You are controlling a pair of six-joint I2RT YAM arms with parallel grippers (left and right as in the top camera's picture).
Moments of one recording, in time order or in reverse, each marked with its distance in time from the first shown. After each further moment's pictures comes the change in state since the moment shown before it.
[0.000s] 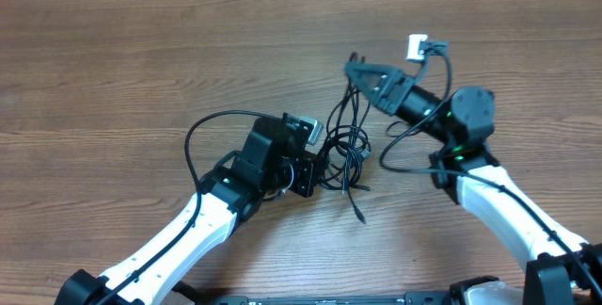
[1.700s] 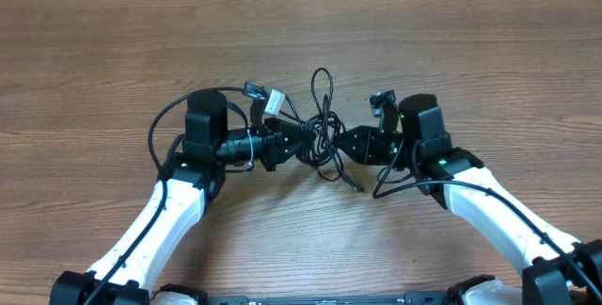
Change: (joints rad) left arm 0.323 0.019 -0.002 0.298 0.620 0.003; right arm 0.127 0.003 0.010 -0.906 0.160 -0.608
